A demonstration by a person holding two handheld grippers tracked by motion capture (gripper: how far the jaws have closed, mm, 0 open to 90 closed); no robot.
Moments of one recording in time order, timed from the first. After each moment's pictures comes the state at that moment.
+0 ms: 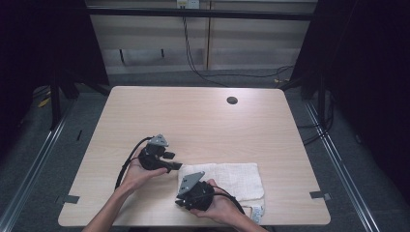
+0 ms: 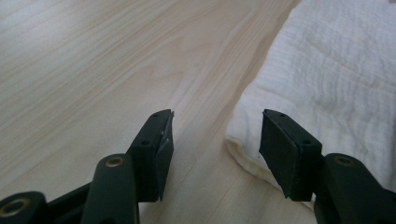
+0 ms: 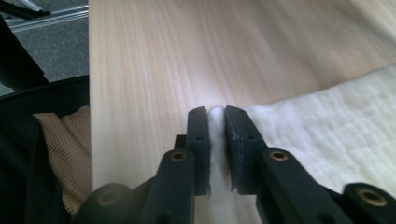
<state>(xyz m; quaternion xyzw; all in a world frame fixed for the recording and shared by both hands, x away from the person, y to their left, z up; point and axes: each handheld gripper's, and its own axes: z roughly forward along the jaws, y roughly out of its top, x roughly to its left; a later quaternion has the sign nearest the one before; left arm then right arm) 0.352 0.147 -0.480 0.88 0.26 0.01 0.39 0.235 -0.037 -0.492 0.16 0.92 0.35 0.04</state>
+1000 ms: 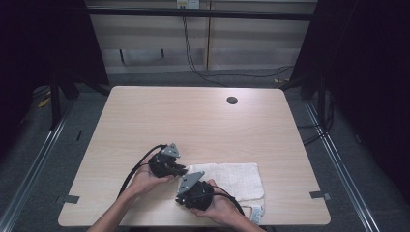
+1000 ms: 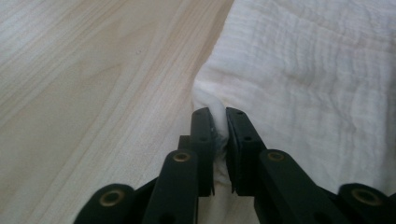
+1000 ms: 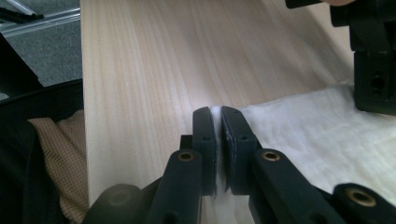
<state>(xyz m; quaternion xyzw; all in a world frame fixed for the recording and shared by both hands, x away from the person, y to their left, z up) 0.336 0.120 -0.495 0.91 0.20 -0.01 0.36 0.235 -0.037 -0.492 0.17 0.92 0.35 0.04</state>
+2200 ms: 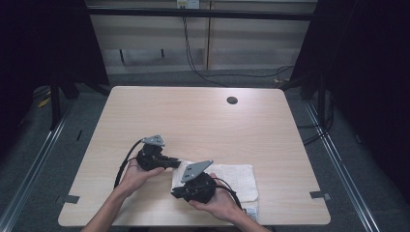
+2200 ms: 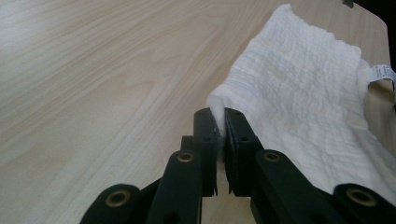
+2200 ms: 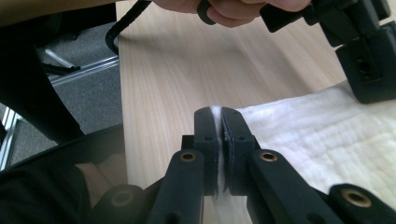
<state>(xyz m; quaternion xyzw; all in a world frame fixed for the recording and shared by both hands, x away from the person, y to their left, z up) 0.348 0.156 -0.475 0.86 0.26 -0.05 0.43 0.243 -0.043 -0.460 0.20 0.88 0.43 0.00</state>
